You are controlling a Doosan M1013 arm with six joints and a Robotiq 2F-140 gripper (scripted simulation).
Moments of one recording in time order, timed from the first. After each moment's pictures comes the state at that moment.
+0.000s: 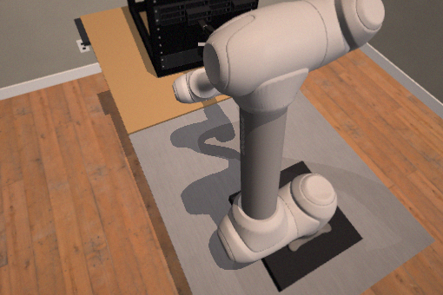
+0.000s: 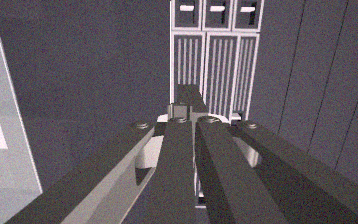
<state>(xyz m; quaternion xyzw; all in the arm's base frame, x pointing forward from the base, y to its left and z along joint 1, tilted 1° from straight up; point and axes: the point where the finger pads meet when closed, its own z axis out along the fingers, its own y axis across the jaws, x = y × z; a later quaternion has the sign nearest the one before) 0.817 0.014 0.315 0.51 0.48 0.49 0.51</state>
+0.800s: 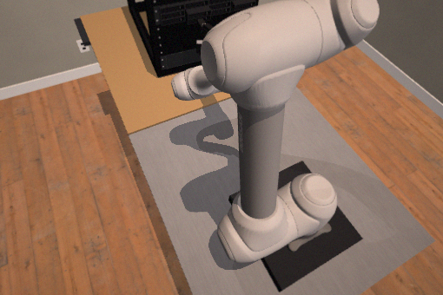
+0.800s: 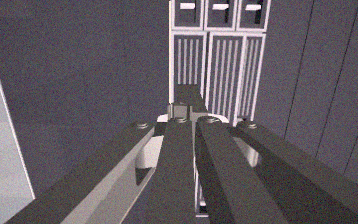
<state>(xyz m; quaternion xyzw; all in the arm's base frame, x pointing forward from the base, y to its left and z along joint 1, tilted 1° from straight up) 0.832 0.013 0.316 0.51 0.48 0.49 0.51</state>
